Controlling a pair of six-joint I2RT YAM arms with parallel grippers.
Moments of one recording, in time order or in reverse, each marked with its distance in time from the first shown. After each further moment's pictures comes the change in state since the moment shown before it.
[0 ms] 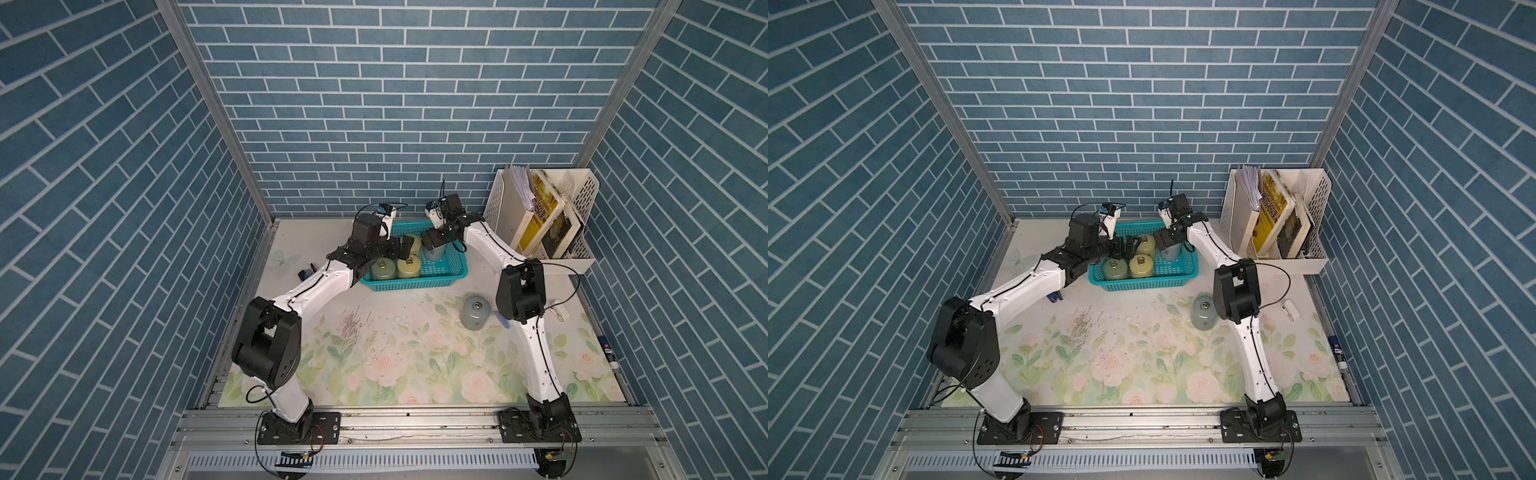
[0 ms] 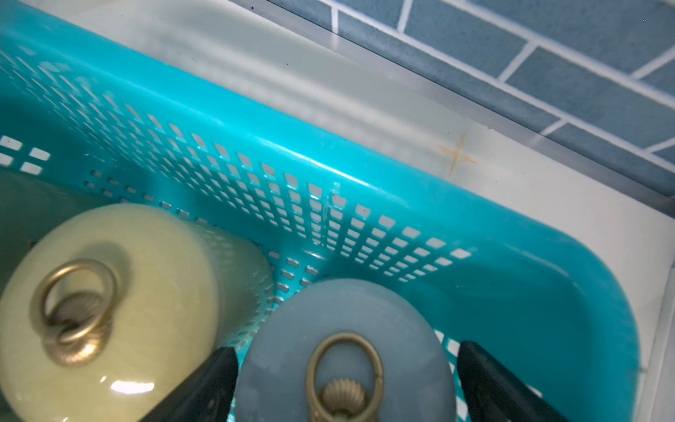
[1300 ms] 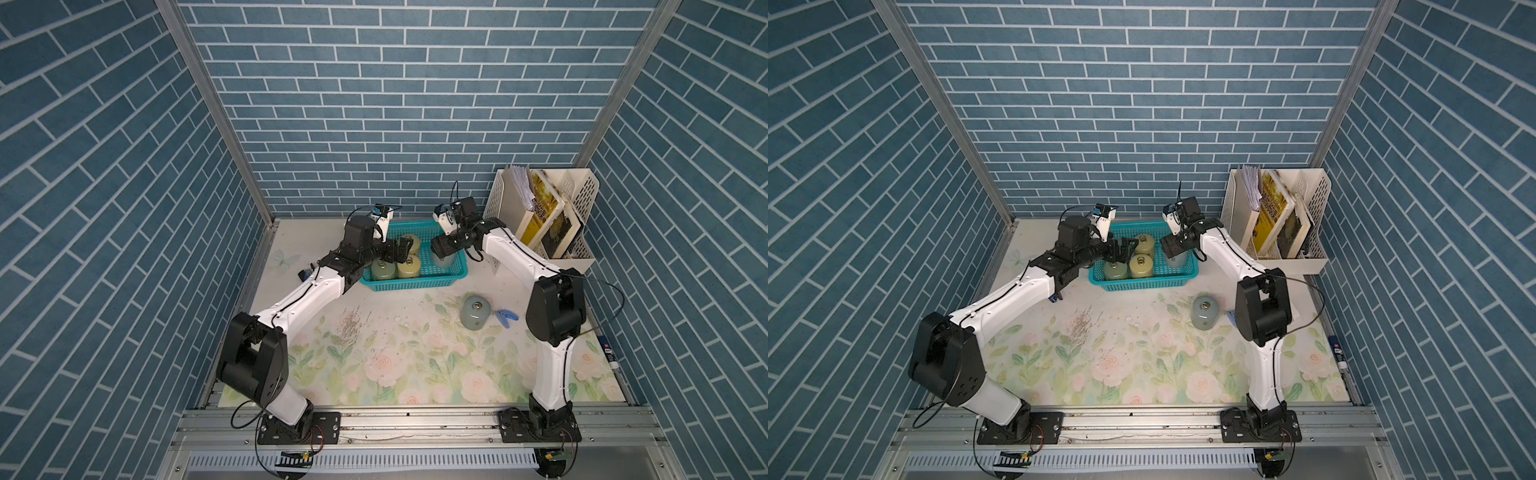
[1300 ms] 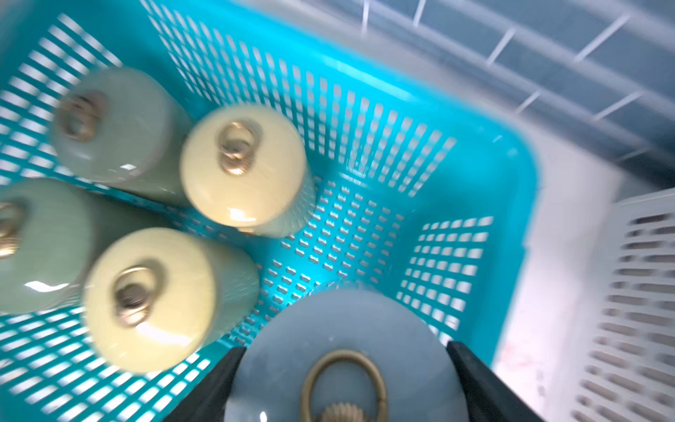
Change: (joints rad) left arm 0.000 -0.146 -0.069 -0.011 0.056 0.004; right arm 0.039 -0.494 -0.506 0.097 0.005 -0.052
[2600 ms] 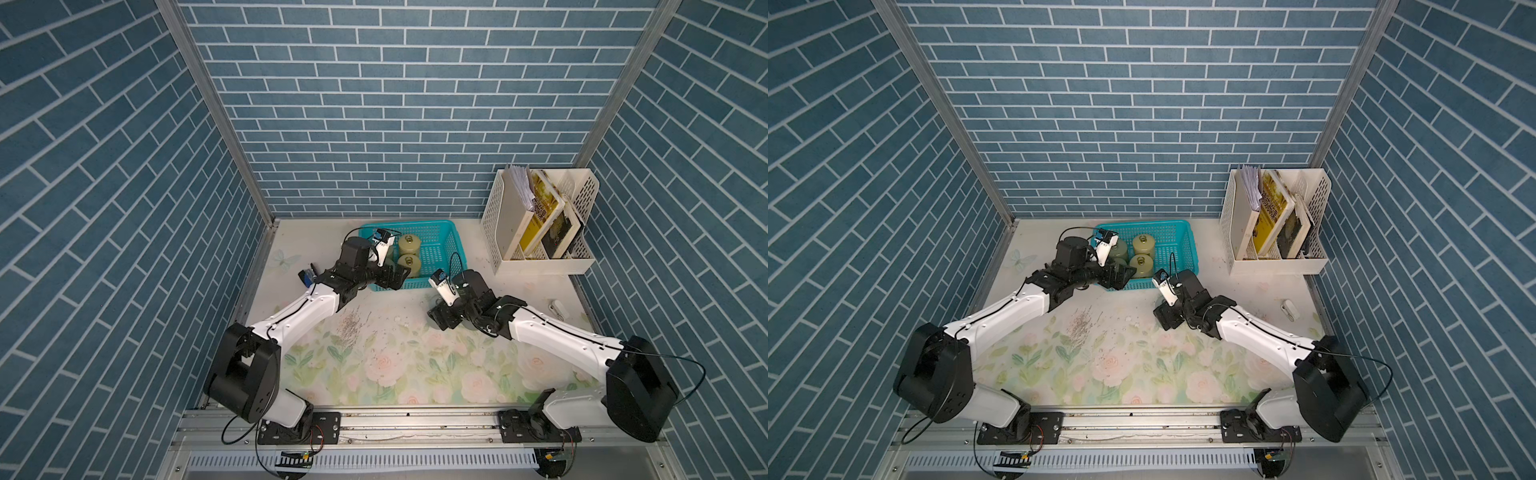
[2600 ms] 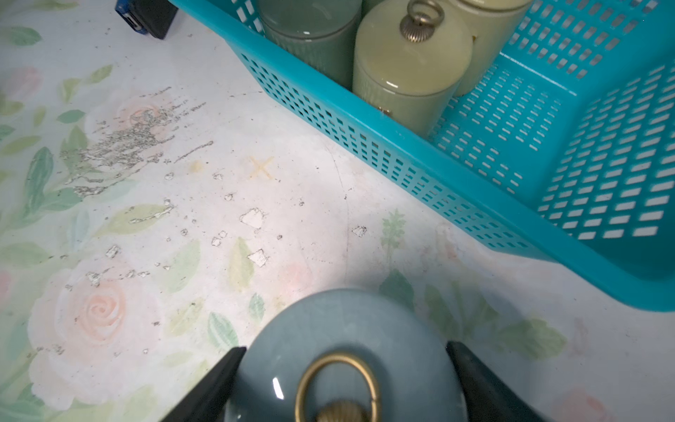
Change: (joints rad) left arm -0.001 -0.064 -0.215 0.002 0.104 0.062; right arm 0.287 -0.558 -0.909 0.358 0.037 0.145
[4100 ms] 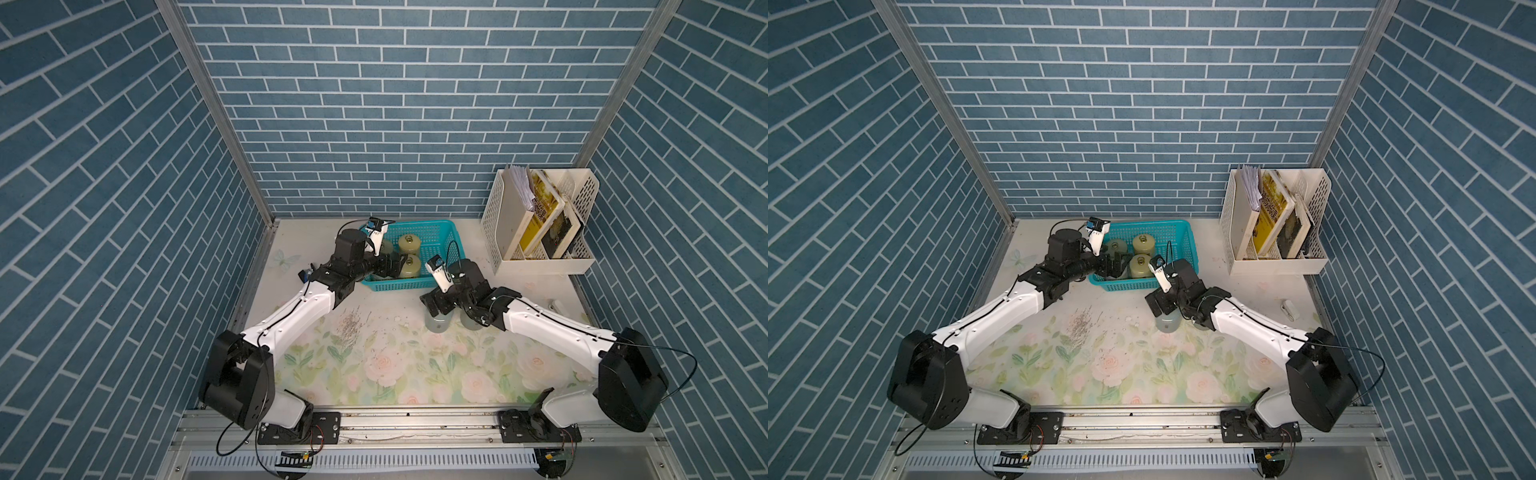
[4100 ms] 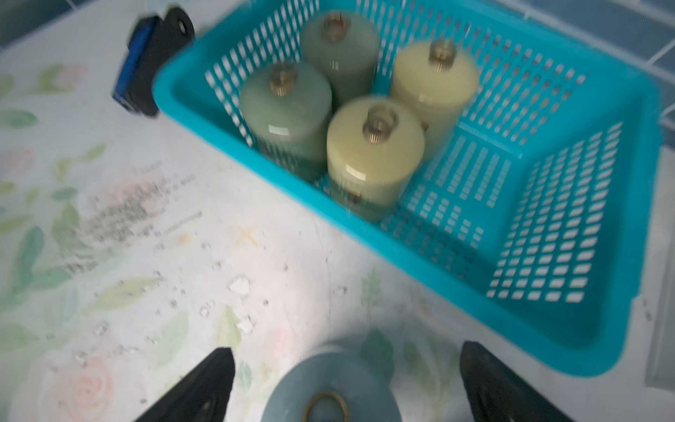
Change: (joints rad) left arm 0.032 -0.047 0.082 -0.004 -0.096 -0.058; right arm -0.016 0.037 0.200 0.033 0.053 0.019
